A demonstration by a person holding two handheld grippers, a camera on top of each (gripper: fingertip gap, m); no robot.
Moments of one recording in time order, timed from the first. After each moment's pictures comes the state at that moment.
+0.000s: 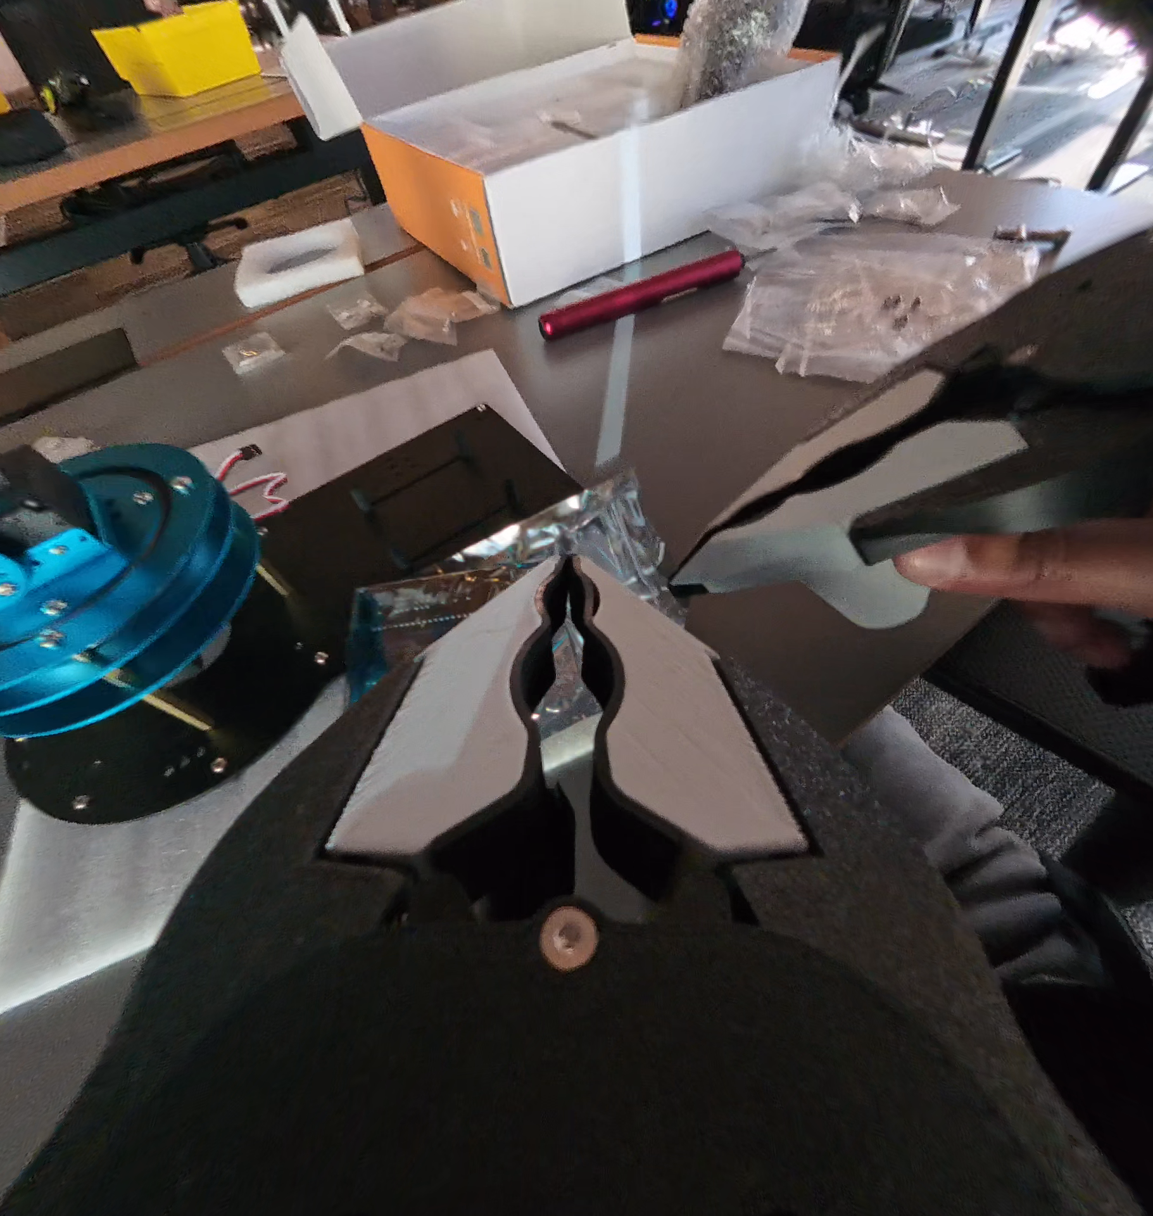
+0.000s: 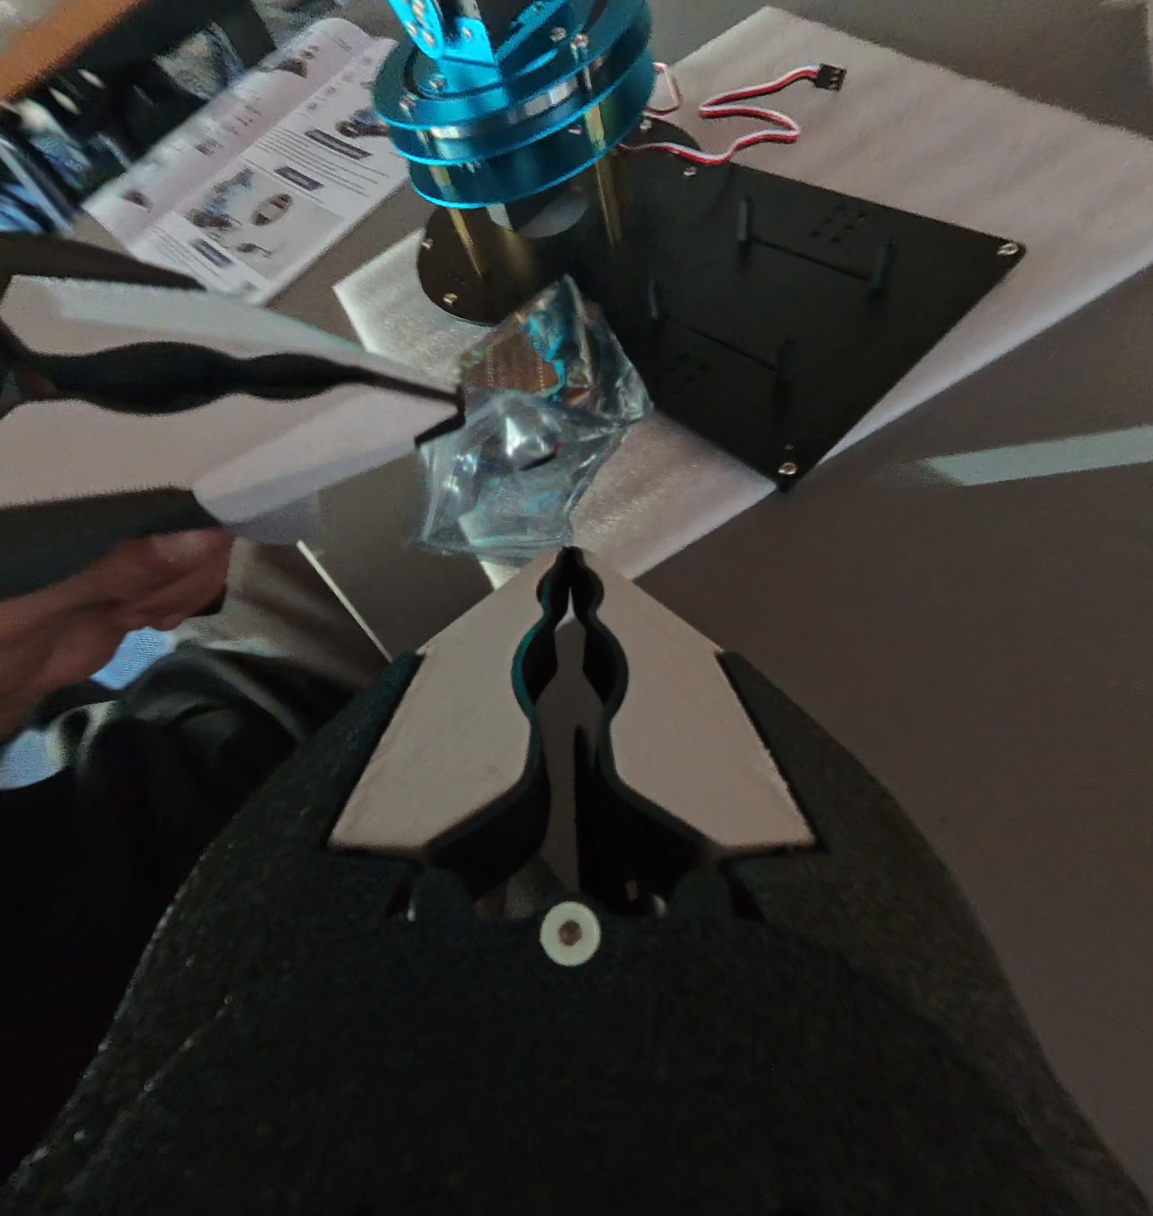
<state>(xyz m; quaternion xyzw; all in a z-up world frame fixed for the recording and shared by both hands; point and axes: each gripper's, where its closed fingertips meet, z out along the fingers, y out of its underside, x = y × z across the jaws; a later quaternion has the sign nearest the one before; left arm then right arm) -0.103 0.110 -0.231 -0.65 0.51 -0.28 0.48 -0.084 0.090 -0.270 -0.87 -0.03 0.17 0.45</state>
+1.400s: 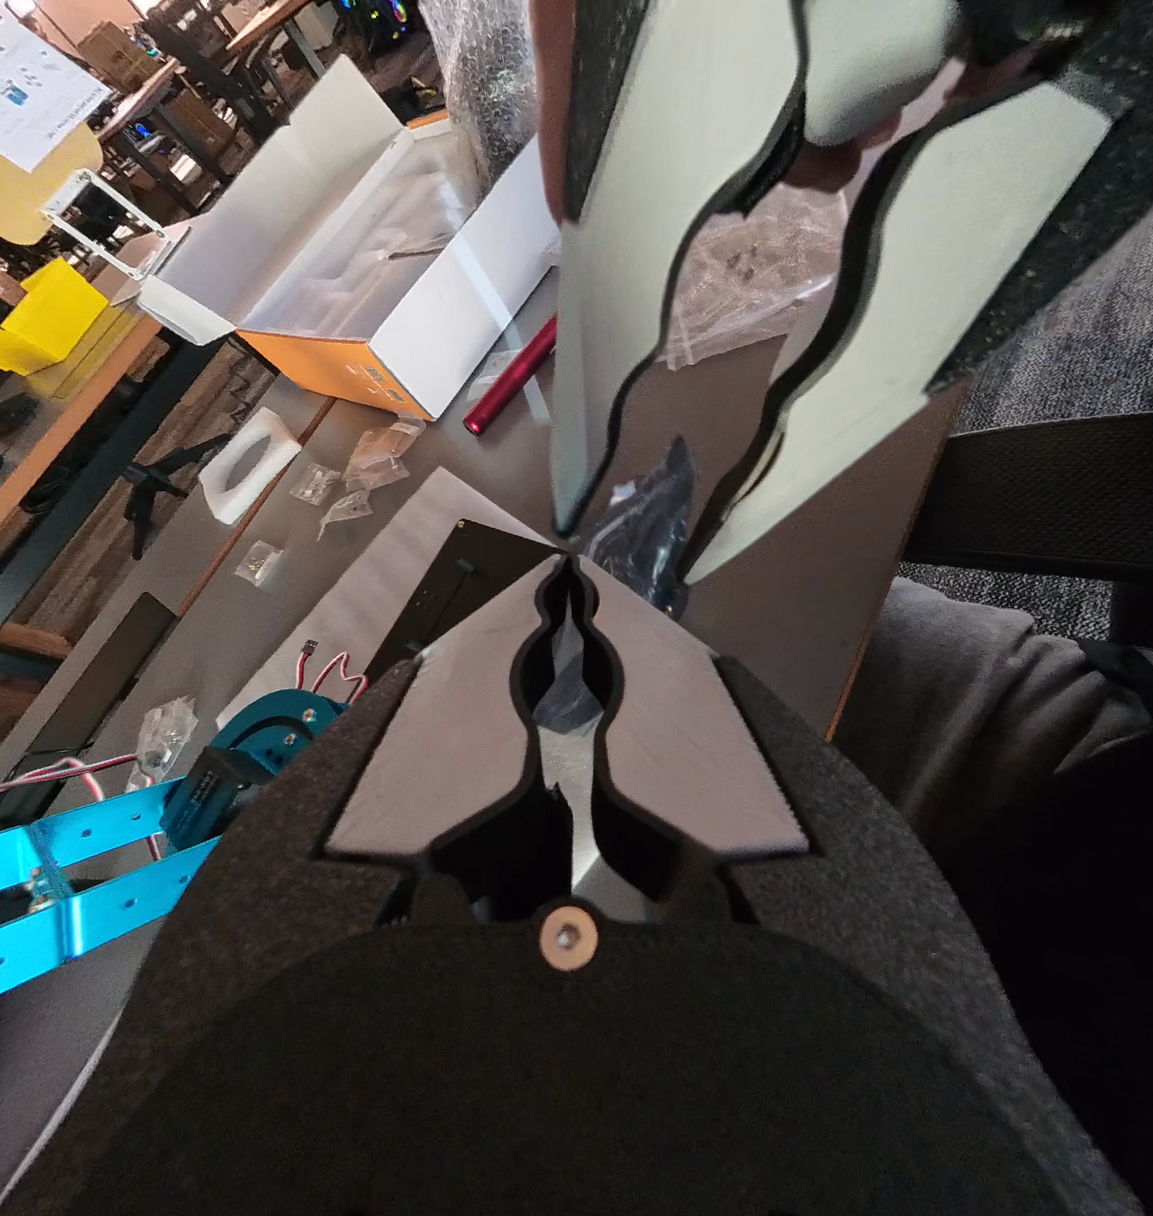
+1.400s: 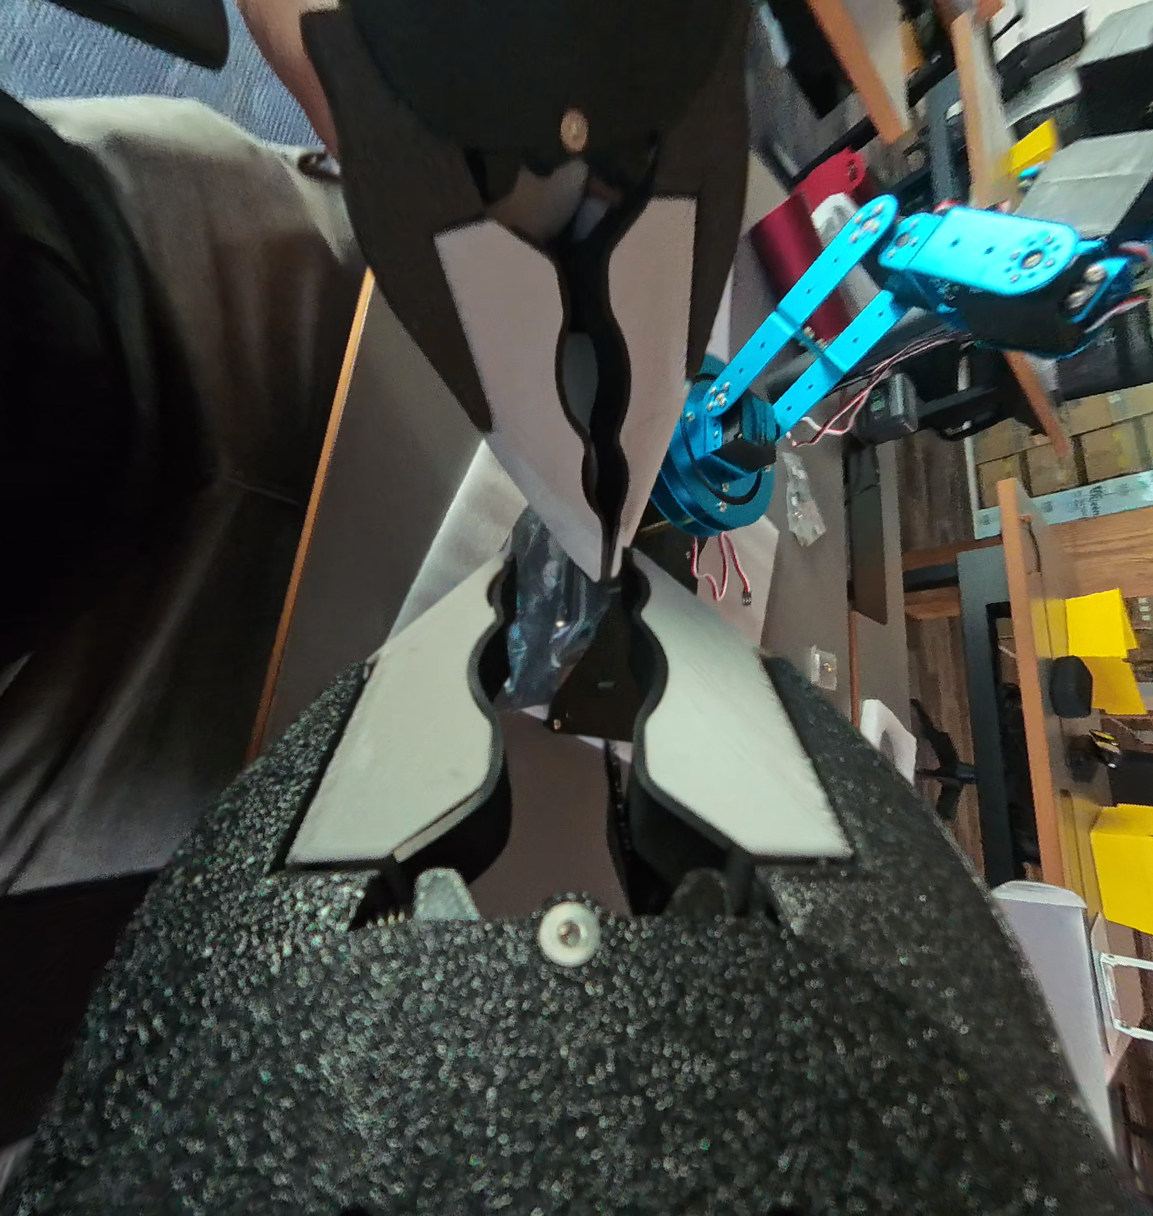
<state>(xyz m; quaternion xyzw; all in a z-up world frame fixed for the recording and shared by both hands) -0.102 0.095 -0.170 -0.50 0.69 -0.24 0.47 -0.122 0.083 -0.160 -0.69 -0.56 -0.08 0.45</state>
